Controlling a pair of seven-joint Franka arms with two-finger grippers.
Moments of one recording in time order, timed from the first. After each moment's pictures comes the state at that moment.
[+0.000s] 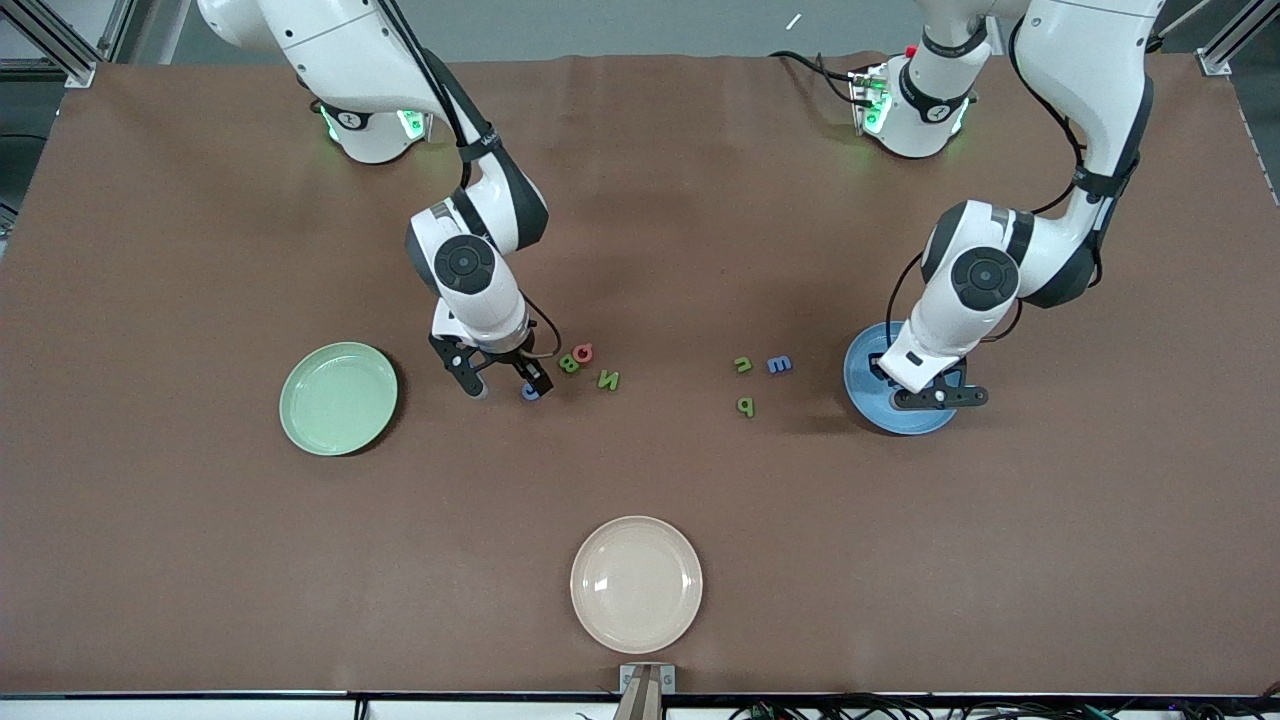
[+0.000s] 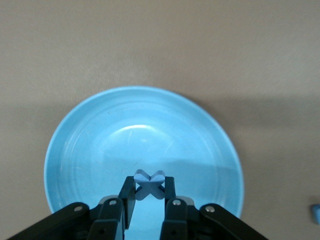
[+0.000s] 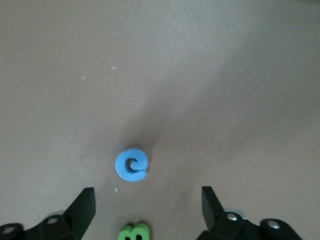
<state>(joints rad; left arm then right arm) -0.17 0.33 -0.06 -2.24 0.20 2.56 -0.39 0.65 0.49 -0.10 -1.99 0.06 2.51 1.43</state>
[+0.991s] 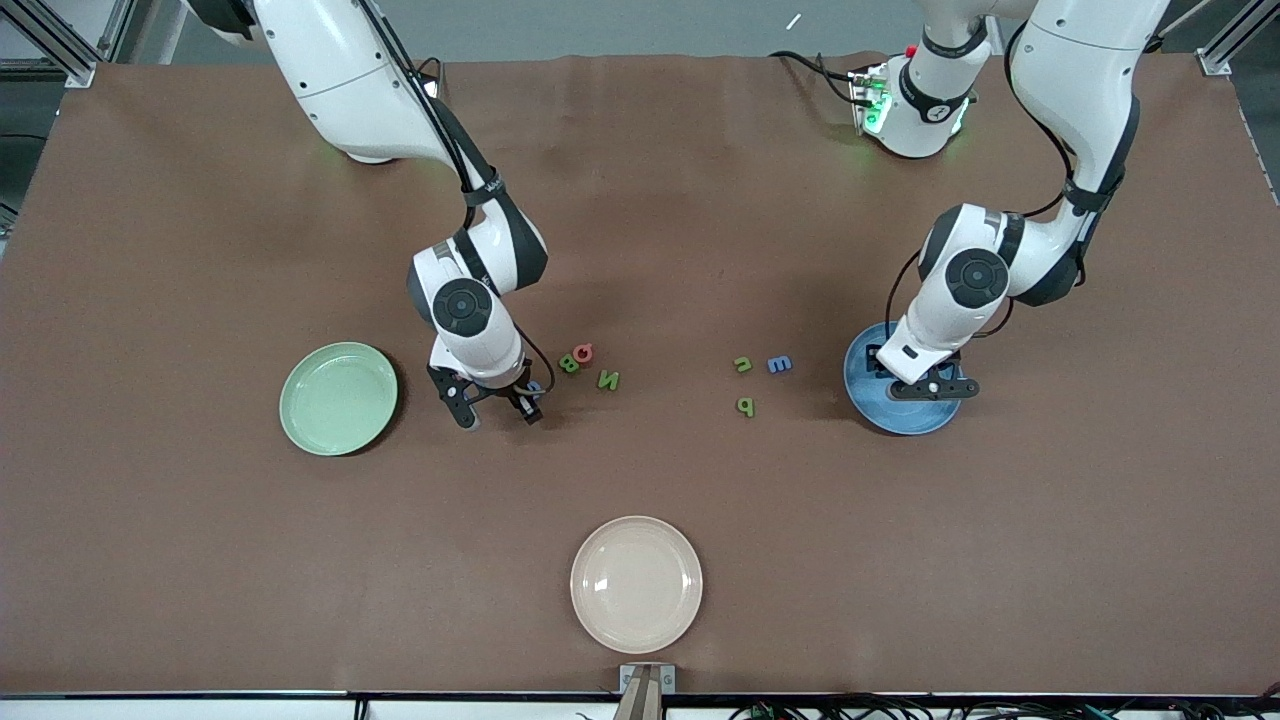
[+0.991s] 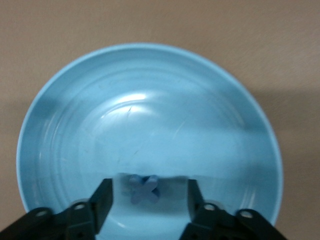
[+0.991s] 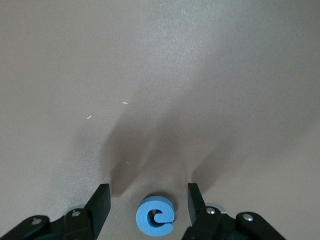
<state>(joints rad) -0.15 0.37 -0.08 -2.28 0.22 2.62 -0.39 0.62 0.62 -0.10 -1.88 0.07 2.52 1.47</state>
